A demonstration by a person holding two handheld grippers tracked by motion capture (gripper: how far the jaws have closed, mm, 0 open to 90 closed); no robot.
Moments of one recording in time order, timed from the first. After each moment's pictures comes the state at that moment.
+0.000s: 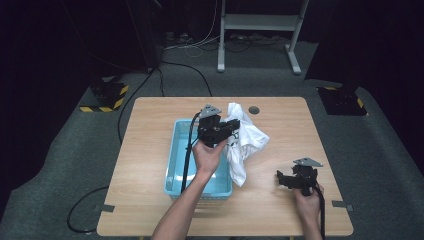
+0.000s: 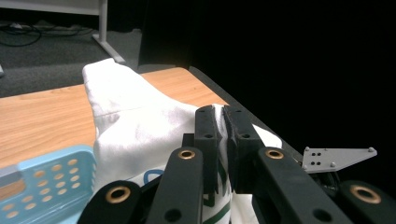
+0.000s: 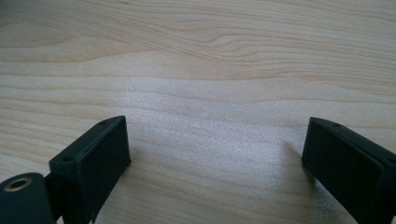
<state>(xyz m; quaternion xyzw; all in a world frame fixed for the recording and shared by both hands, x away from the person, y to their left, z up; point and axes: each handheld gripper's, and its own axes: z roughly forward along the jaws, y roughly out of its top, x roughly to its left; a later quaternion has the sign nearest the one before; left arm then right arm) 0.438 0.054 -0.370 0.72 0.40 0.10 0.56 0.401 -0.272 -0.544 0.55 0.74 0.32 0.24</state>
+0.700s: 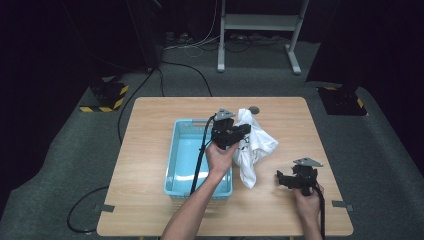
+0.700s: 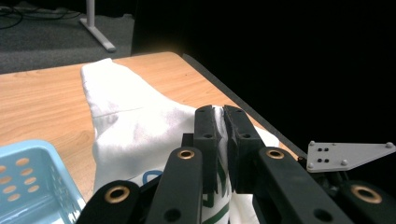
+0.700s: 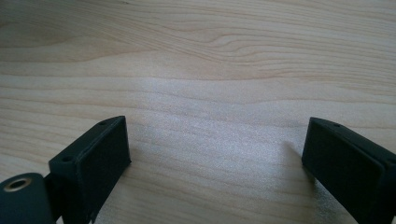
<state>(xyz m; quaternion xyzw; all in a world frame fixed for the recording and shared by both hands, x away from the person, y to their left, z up) 0.451 0.023 -0.397 0.73 0.41 0.08 0.55 0.401 -0.272 -0.544 0.55 0.74 0.32 0.23</state>
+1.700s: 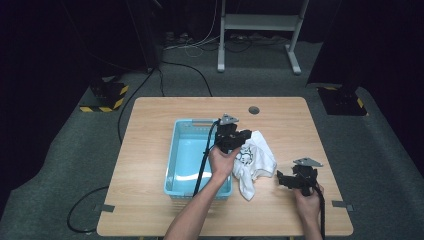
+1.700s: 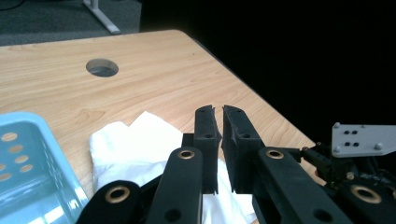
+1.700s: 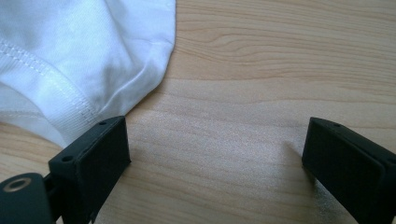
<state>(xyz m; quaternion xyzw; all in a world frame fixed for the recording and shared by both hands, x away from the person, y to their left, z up) 0.455 0.013 -0.419 0.74 0.42 0.08 0.52 0.401 -0.272 -0.544 0.55 0.74 0.32 0.23</state>
